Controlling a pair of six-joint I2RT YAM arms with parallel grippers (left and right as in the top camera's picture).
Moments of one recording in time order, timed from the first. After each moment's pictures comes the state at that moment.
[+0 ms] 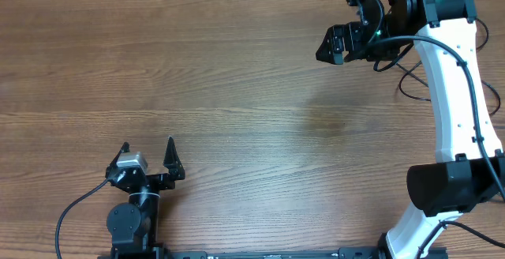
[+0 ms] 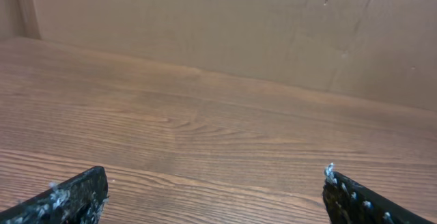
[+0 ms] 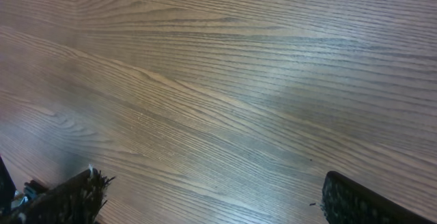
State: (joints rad) left arm 0.06 0.02 0.01 -0.08 0.02 -0.18; right arm 0.11 1.92 2.14 -1.50 -0.41 -0.06
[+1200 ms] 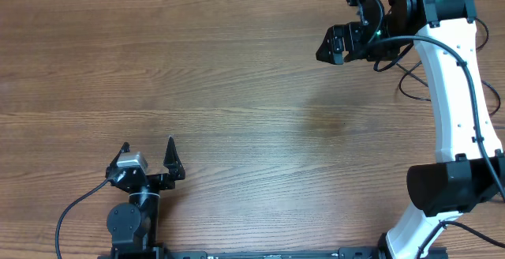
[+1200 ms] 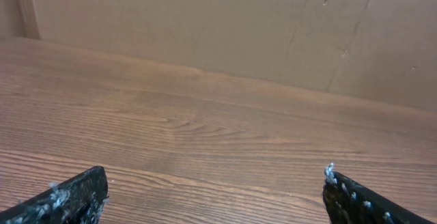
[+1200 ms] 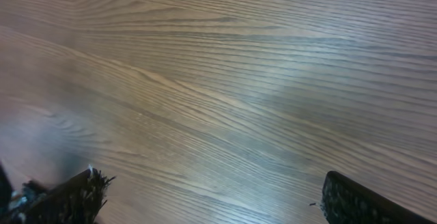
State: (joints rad) left arm 0.06 0.02 0.01 -0.08 0.02 -0.18; right arm 0.11 1.92 2.14 -1.50 -0.39 -0.06
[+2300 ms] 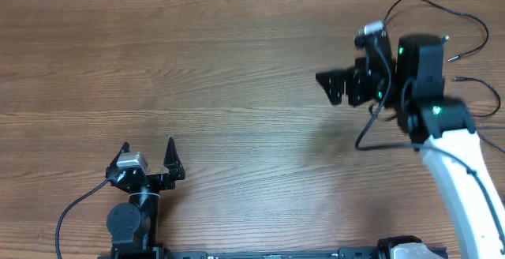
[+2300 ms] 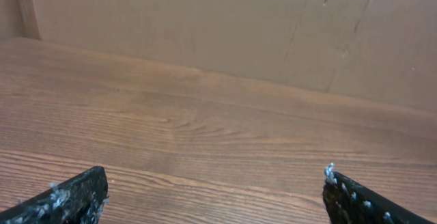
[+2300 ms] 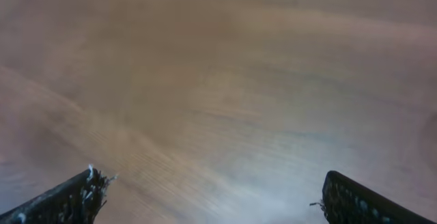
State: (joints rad) left arm 0.06 0.02 0.01 -0.08 0.02 -0.18; right arm 0.11 1.29 1.11 -0.50 -0.42 -0.06
